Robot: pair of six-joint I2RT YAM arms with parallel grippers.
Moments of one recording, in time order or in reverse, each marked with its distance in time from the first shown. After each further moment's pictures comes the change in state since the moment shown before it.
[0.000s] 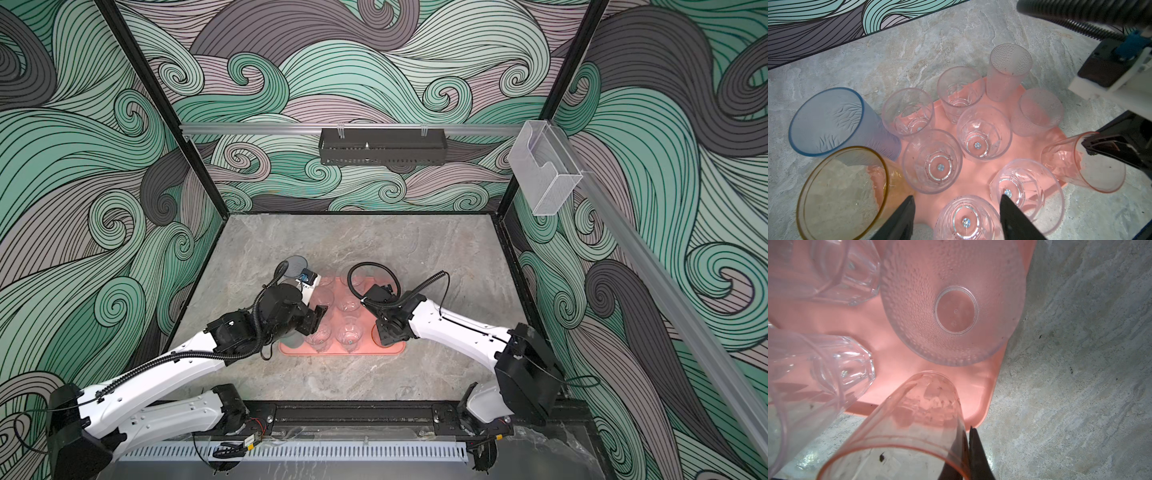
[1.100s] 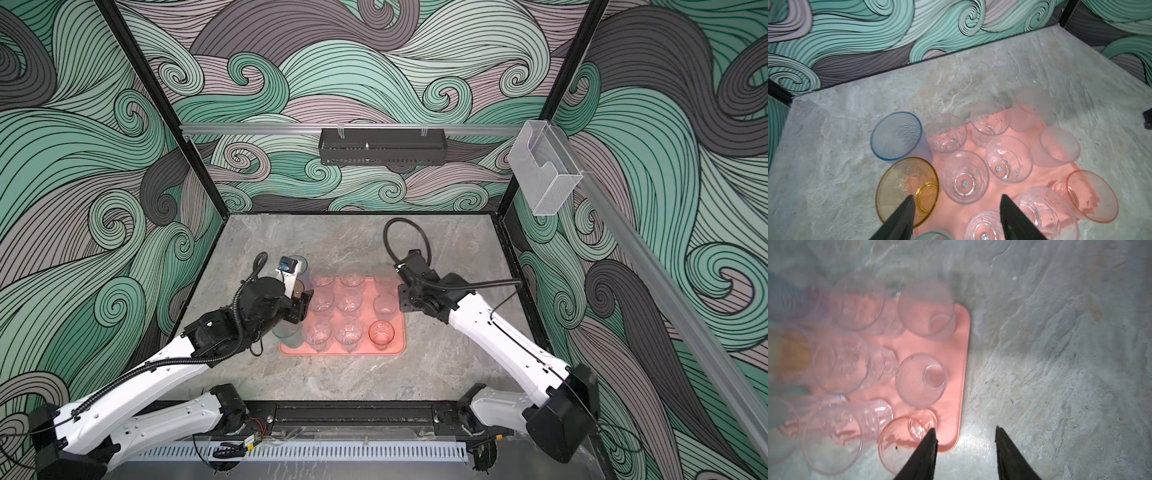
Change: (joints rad) left arm 0.104 -0.112 0.085 -0.060 -0.137 0.006; right arm -0.301 -0.255 0.138 -0.030 0.047 -0.106
